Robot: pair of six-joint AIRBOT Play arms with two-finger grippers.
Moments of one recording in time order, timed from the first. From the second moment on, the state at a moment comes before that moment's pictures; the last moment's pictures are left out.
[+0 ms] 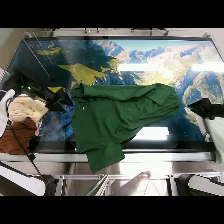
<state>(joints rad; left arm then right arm) 0.16 -1.83 1.43 -2.17 1.59 1.85 -0.67 -1.36 0.86 -0.69 1.14 0.89</state>
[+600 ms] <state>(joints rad) 0.00 -1.86 1.29 -2.17 1.48 1.88 -0.68 -1.37 0.82 -0.69 1.16 0.91</state>
